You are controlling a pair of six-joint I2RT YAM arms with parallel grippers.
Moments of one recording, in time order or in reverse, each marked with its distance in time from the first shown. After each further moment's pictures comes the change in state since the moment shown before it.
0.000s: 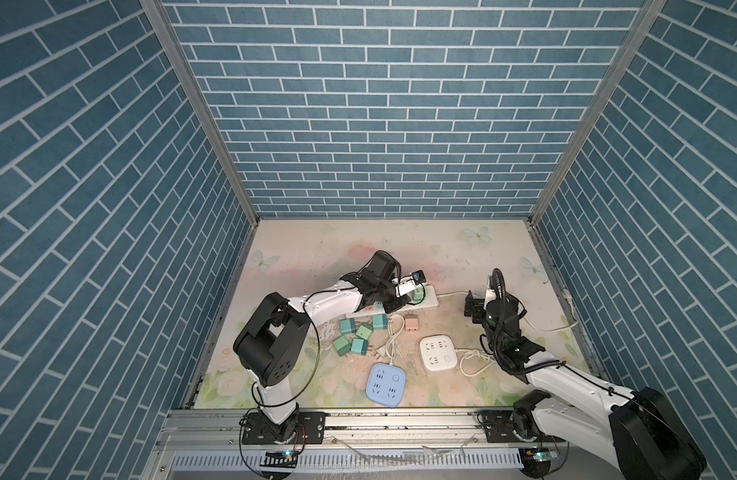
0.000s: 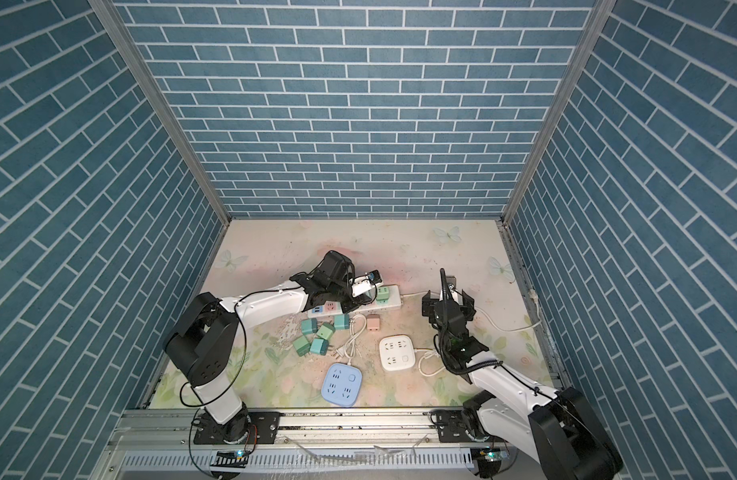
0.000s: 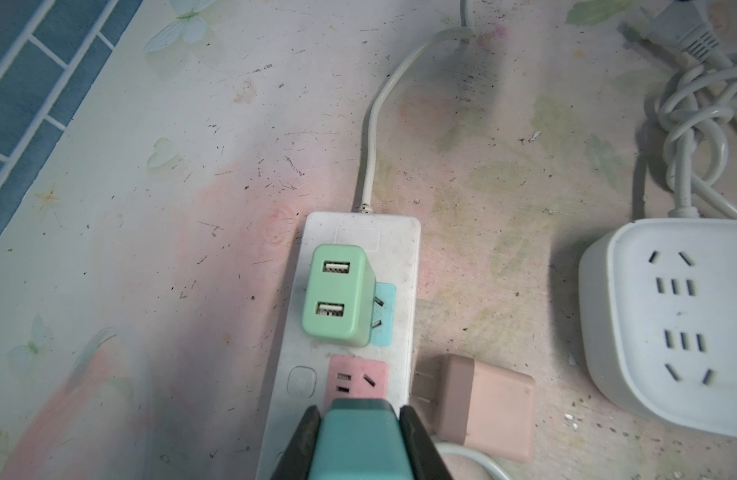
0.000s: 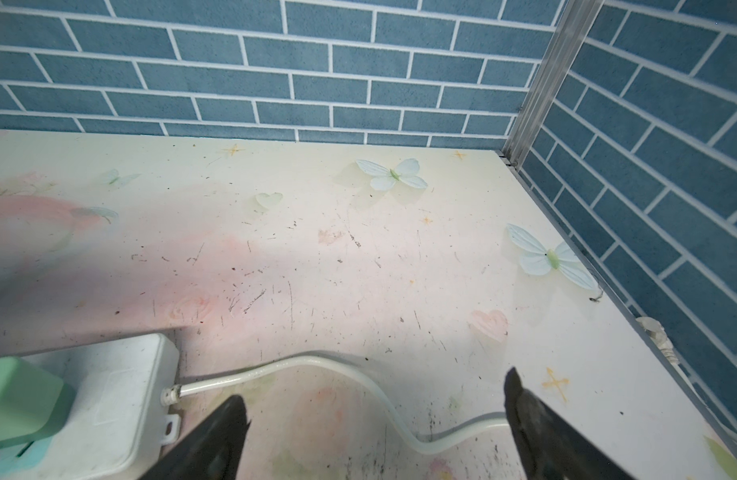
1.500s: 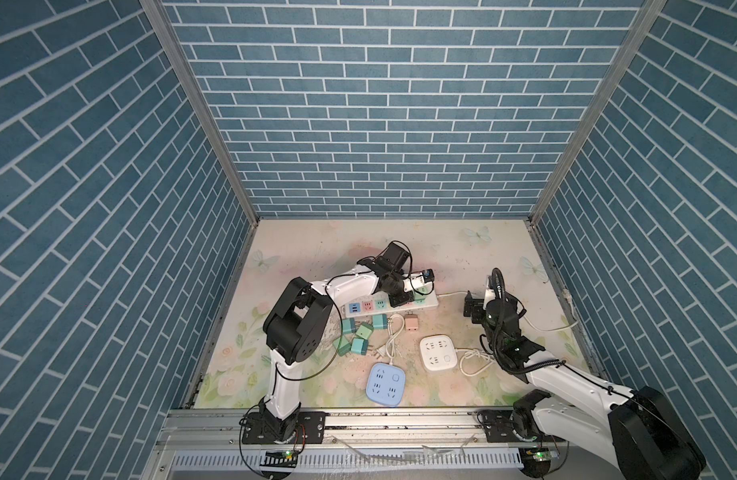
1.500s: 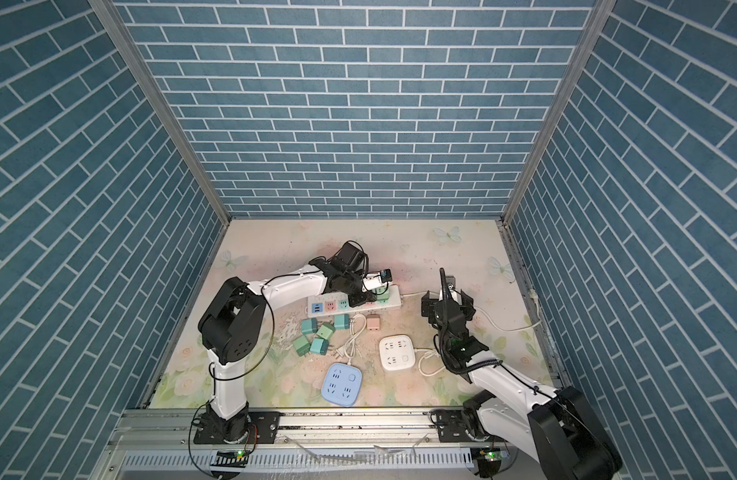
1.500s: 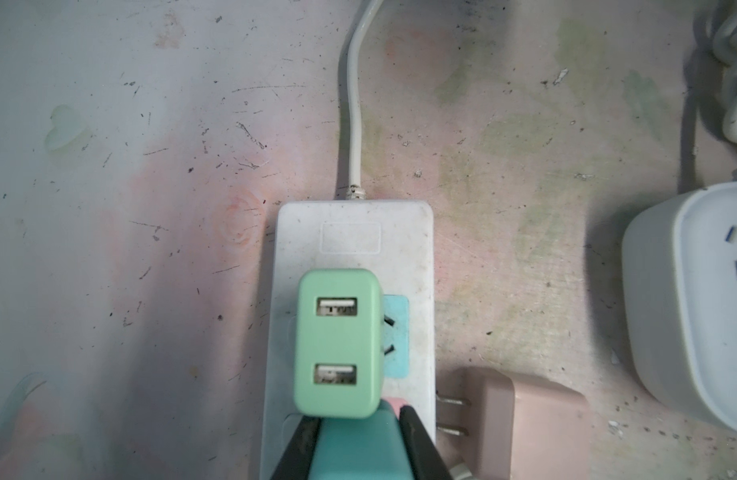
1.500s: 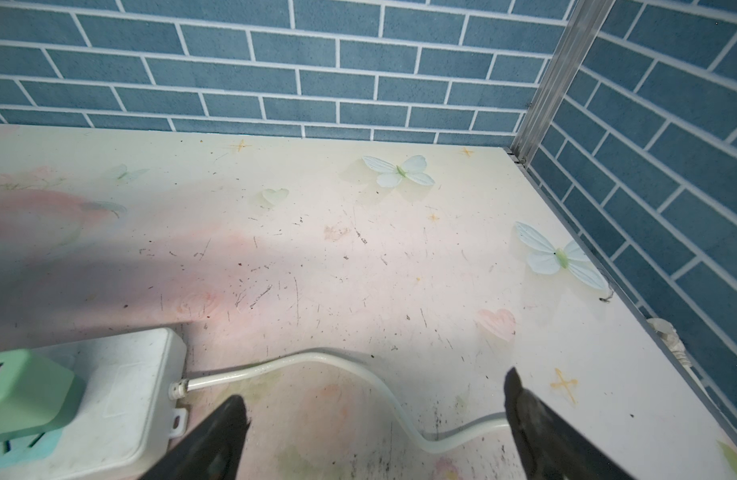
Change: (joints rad) left arm 0.002 0.220 0.277 -0.245 0.007 0.100; right arm -0.003 0.005 0.000 -0.001 -0.021 0.000
